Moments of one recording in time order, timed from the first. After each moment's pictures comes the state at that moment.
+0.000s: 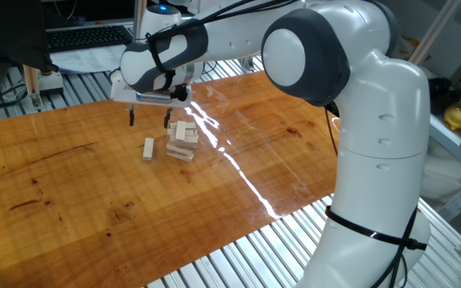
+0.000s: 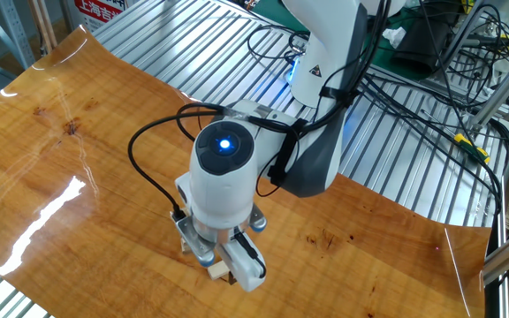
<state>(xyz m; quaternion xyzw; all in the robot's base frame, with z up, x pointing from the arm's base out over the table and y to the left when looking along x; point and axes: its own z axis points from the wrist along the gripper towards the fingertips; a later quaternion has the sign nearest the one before) 0.619 0.068 0.131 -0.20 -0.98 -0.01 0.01</state>
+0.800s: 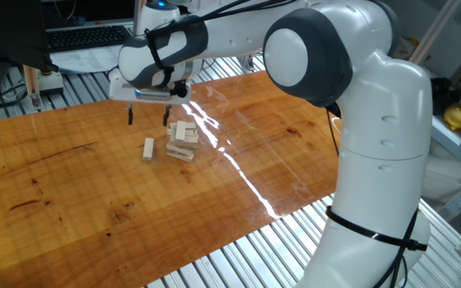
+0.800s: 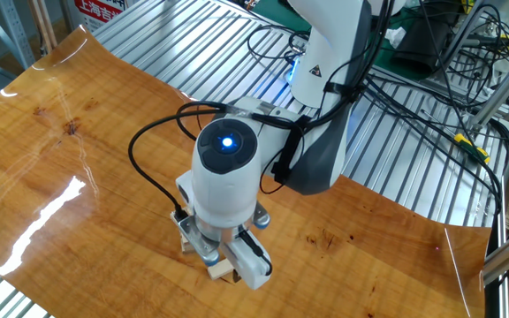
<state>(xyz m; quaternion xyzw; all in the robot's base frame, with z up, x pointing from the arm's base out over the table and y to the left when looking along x) 0.618 0.073 0.141 -0.18 -0.98 -0.01 0.01</state>
